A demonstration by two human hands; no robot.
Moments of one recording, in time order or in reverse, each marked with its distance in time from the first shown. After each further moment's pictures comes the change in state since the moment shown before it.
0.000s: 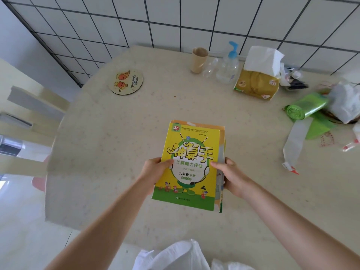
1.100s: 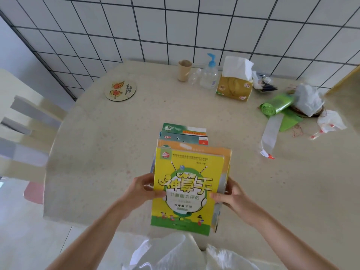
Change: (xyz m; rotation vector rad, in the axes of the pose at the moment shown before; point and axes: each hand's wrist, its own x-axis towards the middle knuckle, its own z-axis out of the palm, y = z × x) left_hand -0.065 -0.079 -0.034 0.171 -0.296 0.378; right_hand -0.112 0.083 -0.033 -0.080 -0.188 -0.320
